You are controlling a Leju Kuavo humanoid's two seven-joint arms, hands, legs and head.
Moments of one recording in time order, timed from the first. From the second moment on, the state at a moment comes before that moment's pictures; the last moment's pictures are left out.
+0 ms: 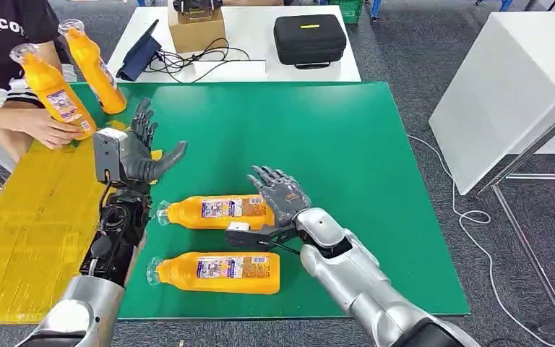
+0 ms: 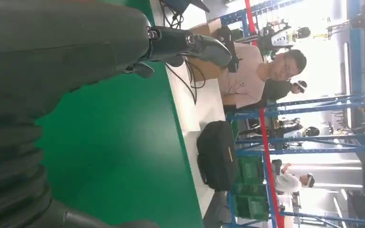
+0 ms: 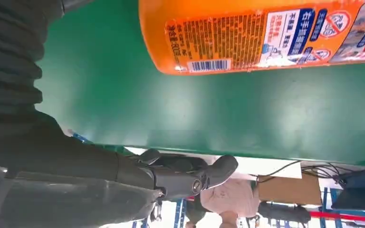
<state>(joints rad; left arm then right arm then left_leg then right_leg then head) -0.53 -0.11 0.05 -1.02 -0.15 -0.04 -0.43 -0.64 0.23 0.69 -0.70 1.09 -0.18 -0.04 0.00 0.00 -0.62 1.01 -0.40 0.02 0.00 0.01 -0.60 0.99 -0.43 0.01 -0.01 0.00</state>
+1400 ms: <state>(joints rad) -0.53 -0.13 0.04 -0.91 -0.10 -0.04 -0.45 -0.72 0.29 0.67 -0.48 1.01 -0.10 -0.08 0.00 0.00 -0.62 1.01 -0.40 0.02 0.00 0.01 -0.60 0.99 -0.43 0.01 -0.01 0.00</state>
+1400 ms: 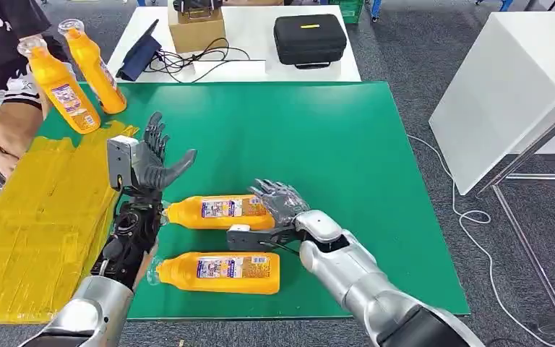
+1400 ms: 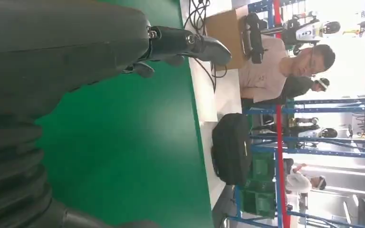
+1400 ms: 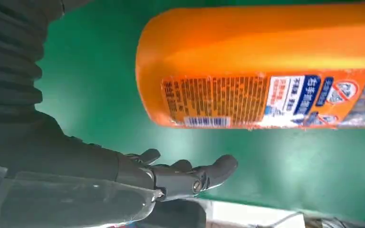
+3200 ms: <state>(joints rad) -0.56 -0.16 0.00 -0.91 -0.06 -0.05 -0.44 -0.83 0.33 0.63 -0.38 1.04 -0.01 -0.02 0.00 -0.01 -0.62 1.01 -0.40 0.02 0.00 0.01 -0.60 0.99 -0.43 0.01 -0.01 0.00</state>
